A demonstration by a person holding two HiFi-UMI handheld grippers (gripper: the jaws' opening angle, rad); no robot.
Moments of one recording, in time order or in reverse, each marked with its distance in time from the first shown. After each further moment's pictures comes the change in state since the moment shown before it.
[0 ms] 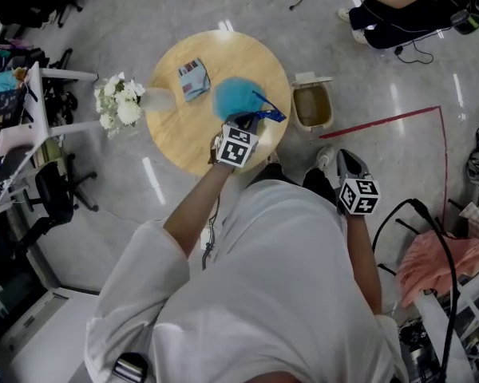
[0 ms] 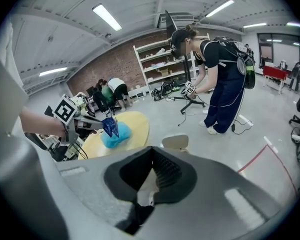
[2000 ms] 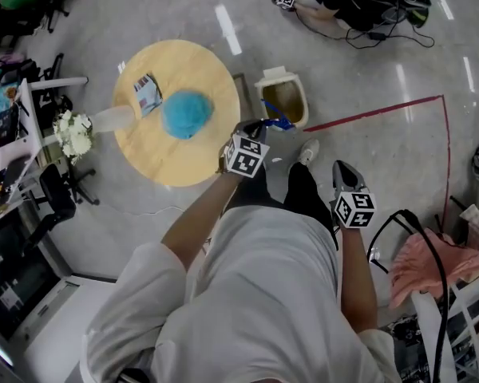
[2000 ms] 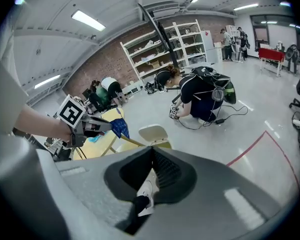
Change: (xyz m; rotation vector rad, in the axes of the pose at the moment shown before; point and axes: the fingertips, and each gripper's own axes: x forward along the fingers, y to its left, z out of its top) left arm 0.165 -0.139 0.049 -0.011 0.129 0.003; right arm -0.011 -0.180 -0.029 0.110 0.089 0.038
